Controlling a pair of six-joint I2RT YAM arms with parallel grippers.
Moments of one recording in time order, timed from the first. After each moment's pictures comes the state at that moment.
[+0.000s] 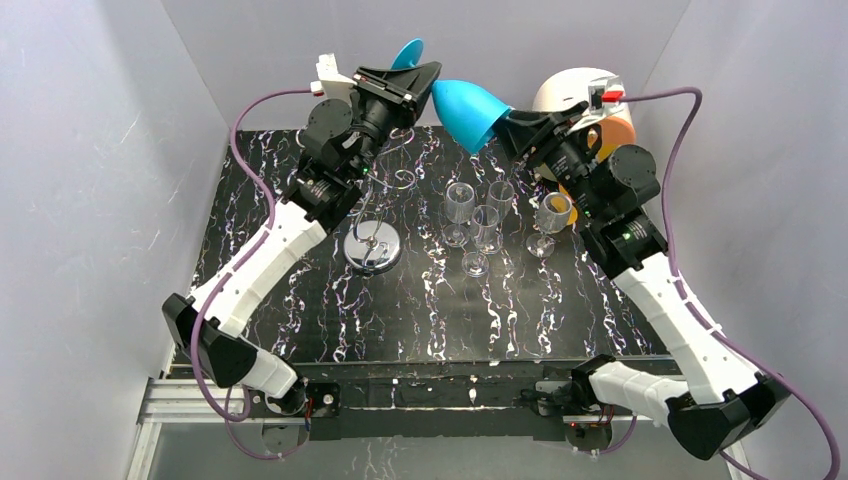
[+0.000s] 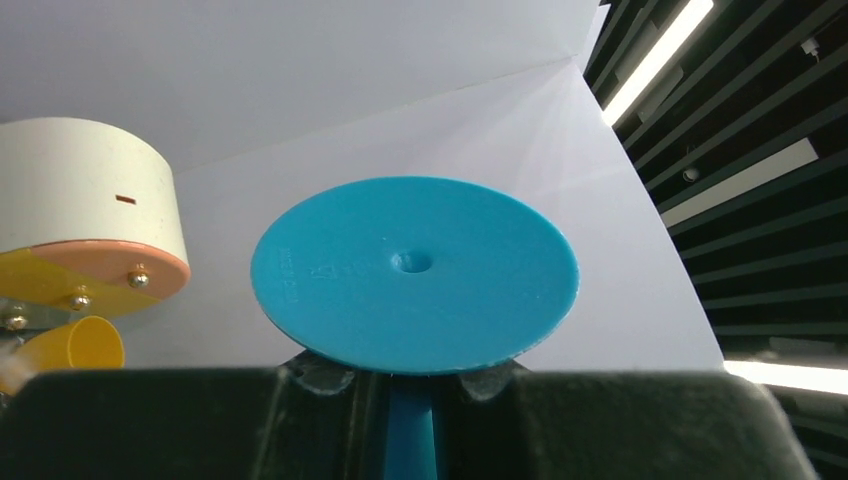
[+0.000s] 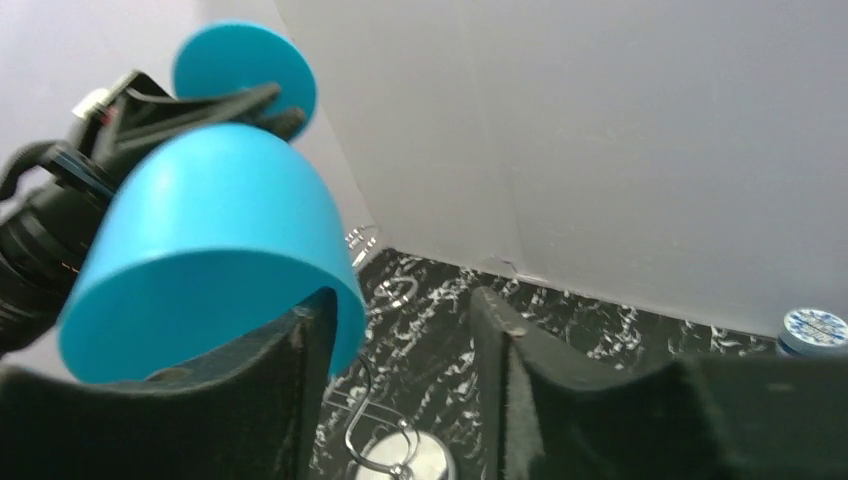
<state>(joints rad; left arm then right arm) -0.66 1.48 1.62 0.13 -0.17 -1.37 0.51 1.09 1.25 0.17 -0.14 0.39</state>
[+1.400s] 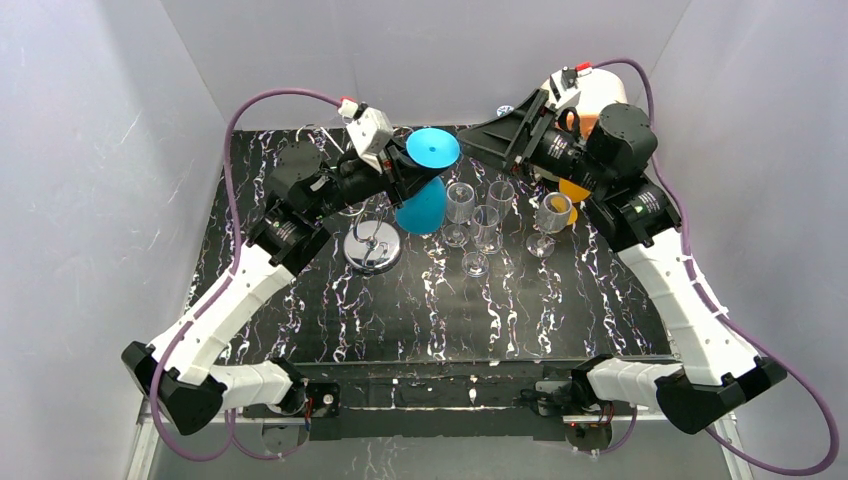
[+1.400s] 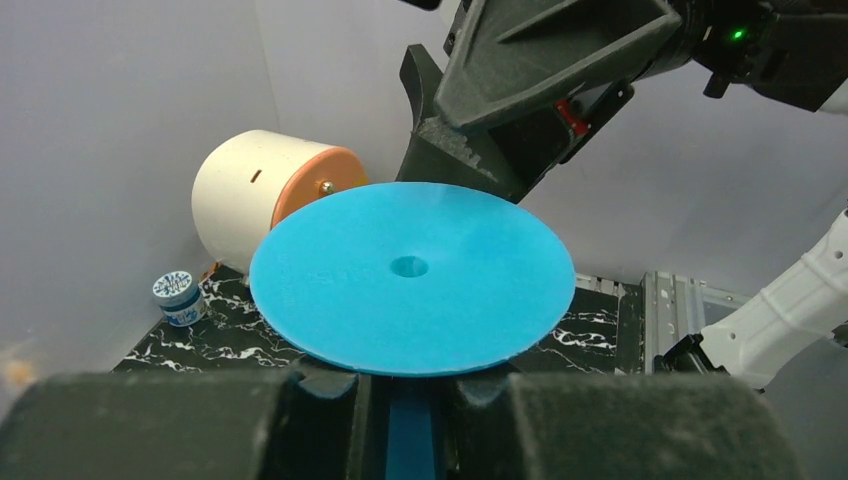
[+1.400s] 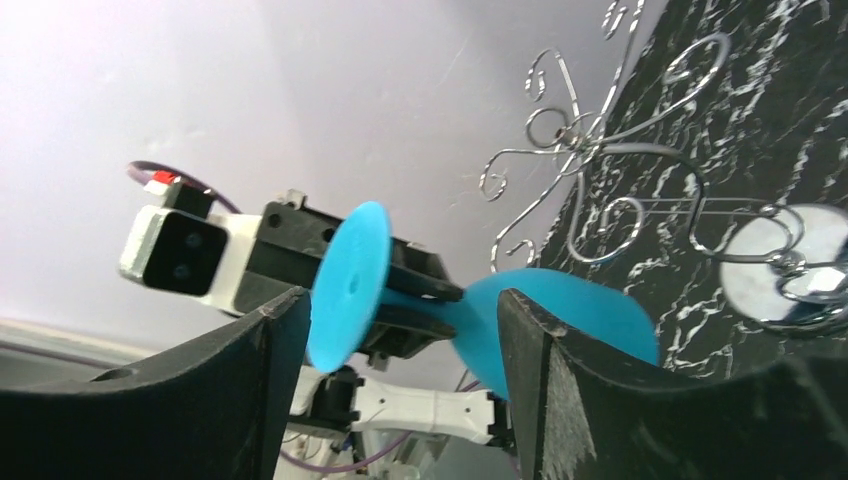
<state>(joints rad) -0.66 1.19 1.34 0.06 0.50 -0.09 0.51 1.20 1.53 -0.27 -0.52 1.08</state>
